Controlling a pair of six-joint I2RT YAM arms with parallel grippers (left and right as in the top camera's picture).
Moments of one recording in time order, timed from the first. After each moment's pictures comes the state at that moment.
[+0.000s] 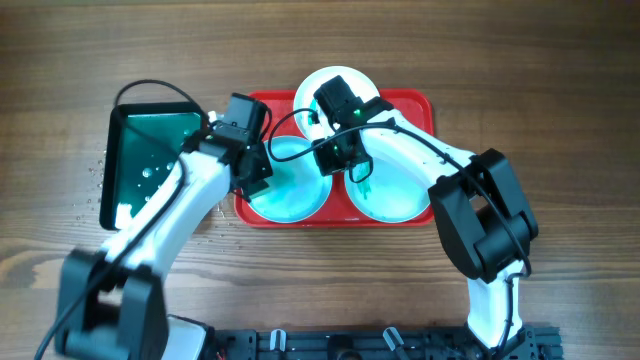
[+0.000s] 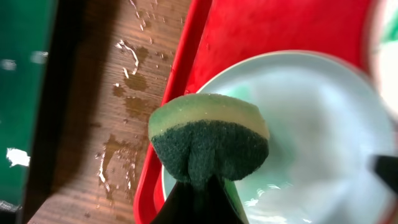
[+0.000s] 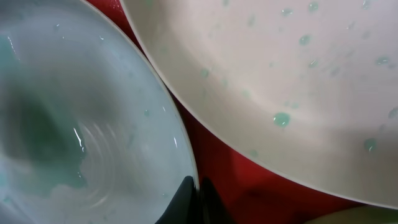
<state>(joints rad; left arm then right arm) -0.32 1.57 1.05 -0.75 -0.14 -0.61 0.57 2.11 1.48 -0.72 -0.20 0.24</state>
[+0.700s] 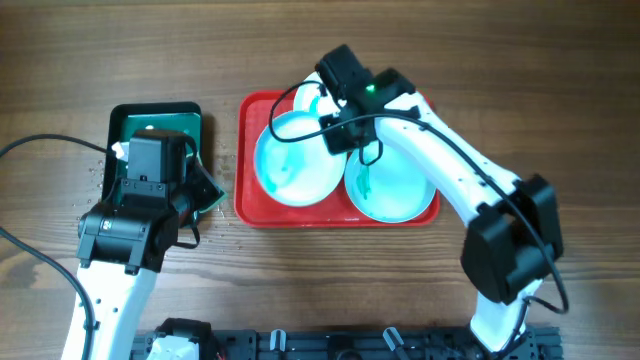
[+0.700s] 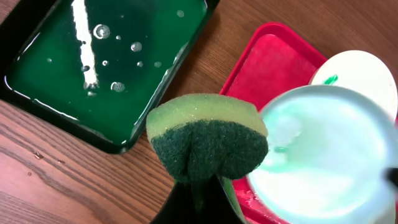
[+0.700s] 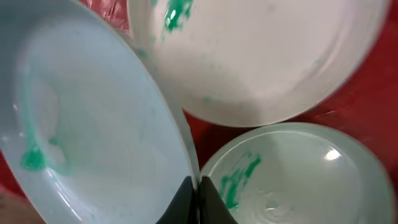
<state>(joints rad) -0.15 1.04 1.05 -1.03 -0.14 -0.73 0.59 1.96 1.70 -1.03 0.03 0.24</state>
